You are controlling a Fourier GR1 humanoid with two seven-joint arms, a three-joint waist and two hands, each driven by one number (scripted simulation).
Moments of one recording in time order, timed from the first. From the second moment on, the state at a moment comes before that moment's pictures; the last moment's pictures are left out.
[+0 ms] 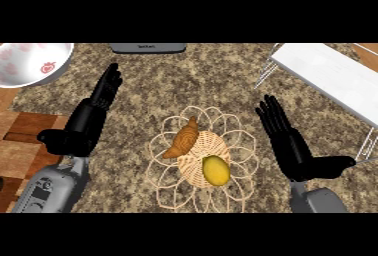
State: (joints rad) left arm -0.28 0.28 -0.21 -1.57 0.11 0.14 0.02; right arm -0.13 -0.21 0.26 -1.44 -0.40 -0.03 -0.24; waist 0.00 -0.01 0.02
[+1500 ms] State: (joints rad) left arm -0.24 0.33 -0.02 -1.49 0.23 0.12 0.20; right arm -0.61 -0.67 0.43 -1.77 -0.02 0.42 0.13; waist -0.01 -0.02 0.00
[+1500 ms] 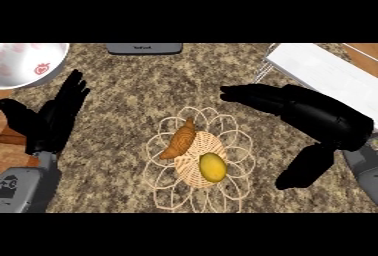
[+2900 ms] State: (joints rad) left arm -0.26 0.28 0.02 -1.49 0.19 0.07 0.22; right arm -0.45 -0.36 0.91 -1.92 0.80 0.50 0.70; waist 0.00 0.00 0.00
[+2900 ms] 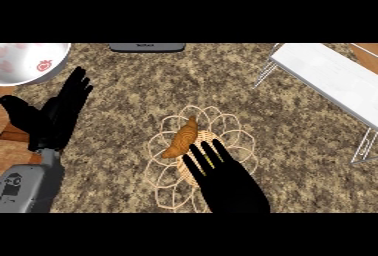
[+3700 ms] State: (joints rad) left arm -0.25 0.25 0.06 -1.51 0.15 0.04 0.22; right arm -0.32 -0.27 0.83 -1.77 1.02 0.47 0.50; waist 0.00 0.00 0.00
